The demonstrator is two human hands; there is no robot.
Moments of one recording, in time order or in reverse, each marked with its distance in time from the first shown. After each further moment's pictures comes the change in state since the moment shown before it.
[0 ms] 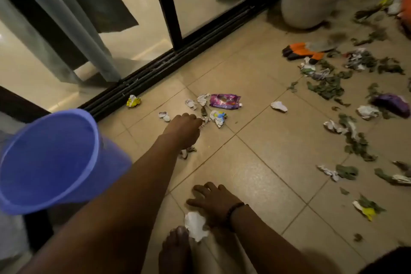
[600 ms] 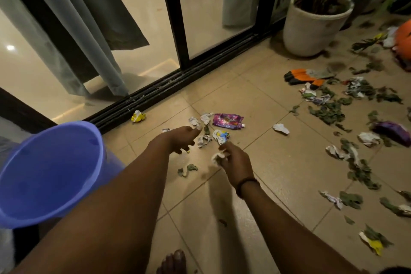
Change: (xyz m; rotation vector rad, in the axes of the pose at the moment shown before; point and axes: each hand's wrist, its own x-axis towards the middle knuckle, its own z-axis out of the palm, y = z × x) left_hand 0.010 -0.029 -0.026 -1.034 -0.343 -0.410; right_hand 0.007 0.053 -0.111 0.697 0.853 0.500
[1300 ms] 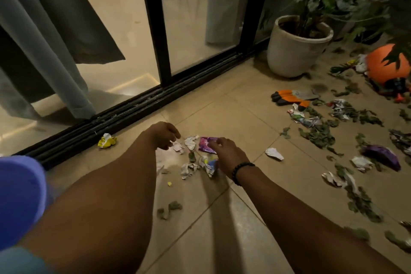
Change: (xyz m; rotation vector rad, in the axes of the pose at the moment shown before) left_hand 0.110 0.010 -0.055 -0.284 0.186 0.046; right_hand 0.142 0.023 -0.008 -0.715 -0.244 -0.152
